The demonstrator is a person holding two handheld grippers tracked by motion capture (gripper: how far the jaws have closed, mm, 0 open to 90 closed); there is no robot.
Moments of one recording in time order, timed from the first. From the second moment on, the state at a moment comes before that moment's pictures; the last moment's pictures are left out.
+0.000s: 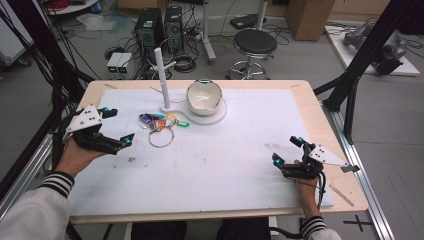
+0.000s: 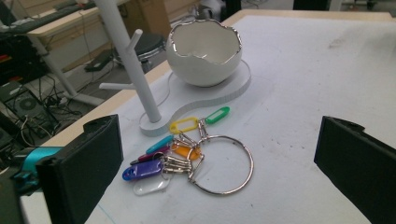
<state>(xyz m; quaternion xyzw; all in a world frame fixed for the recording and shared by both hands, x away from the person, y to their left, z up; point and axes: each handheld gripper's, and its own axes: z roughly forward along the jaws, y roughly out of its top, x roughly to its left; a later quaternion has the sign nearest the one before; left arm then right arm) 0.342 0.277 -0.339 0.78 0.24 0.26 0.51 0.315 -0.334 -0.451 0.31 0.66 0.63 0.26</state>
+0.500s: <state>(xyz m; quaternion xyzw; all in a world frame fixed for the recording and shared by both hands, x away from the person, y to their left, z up) 0.375 0.239 -0.322 0.86 0.18 0.22 0.42 0.315 -0.334 -0.451 0.31 0.66 0.63 0.26</state>
